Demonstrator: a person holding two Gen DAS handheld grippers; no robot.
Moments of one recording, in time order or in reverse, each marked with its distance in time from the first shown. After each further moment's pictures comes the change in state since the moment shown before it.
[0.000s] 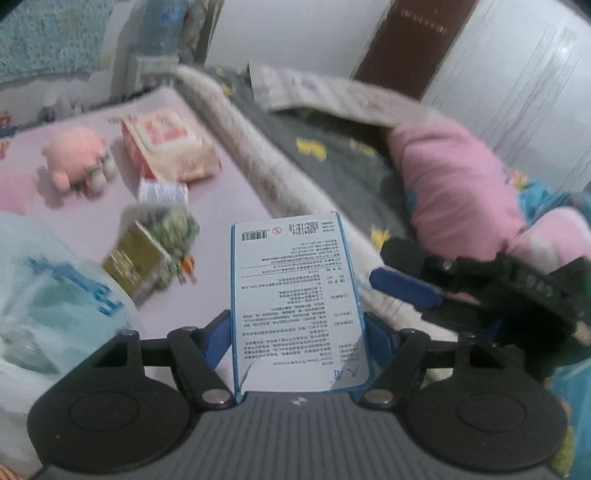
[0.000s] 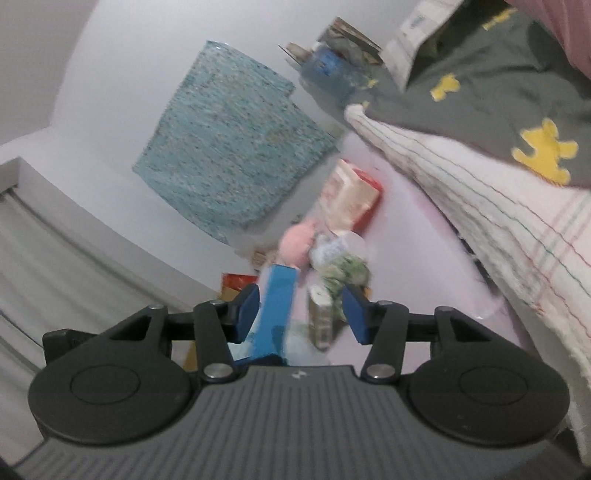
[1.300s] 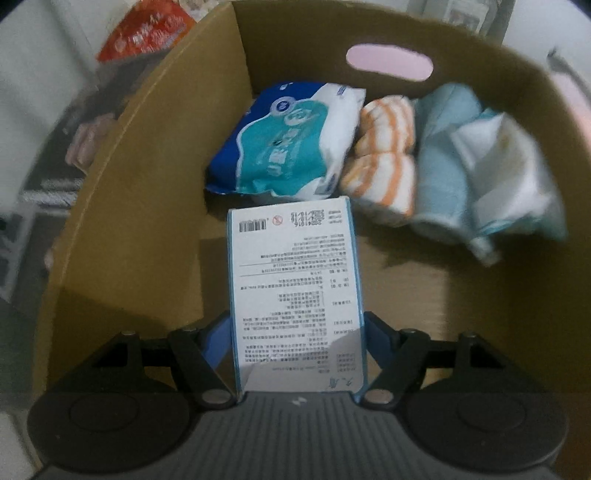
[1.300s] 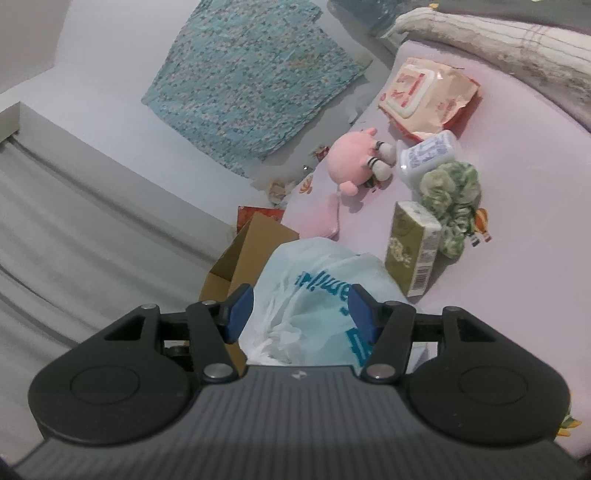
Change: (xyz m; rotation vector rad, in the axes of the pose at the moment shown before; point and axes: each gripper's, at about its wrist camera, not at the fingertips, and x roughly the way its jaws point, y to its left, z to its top) left arm -0.126 0.401 -0.042 -0.405 0.312 0.689; right arm 0.139 0.068 -0.057 -0.027 0.232 0.032
